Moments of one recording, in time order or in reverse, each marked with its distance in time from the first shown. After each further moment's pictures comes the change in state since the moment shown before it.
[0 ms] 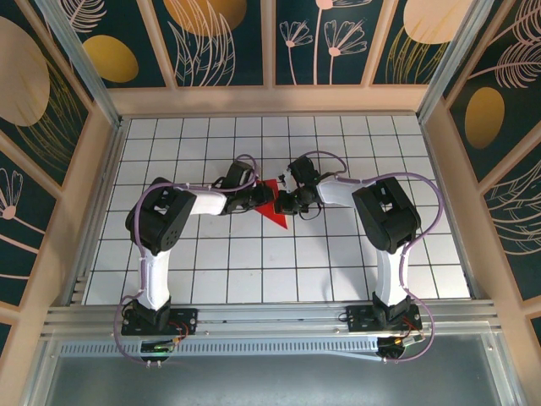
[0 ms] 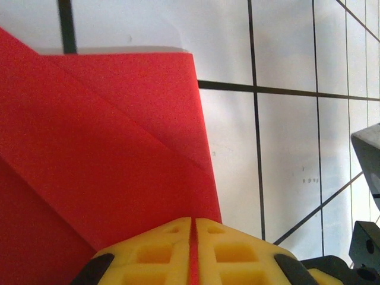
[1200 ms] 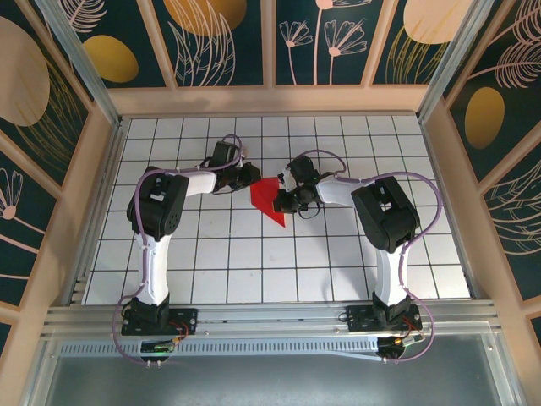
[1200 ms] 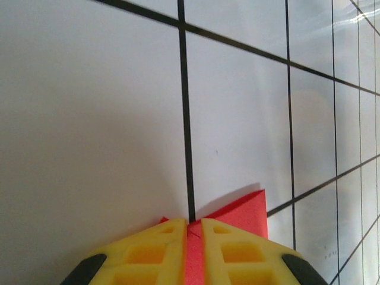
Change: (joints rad) left arm 0.167 0.132 0.247 -0.158 0.078 0.106; right arm 0.000 0.009 0.007 0.020 0.006 -0.023
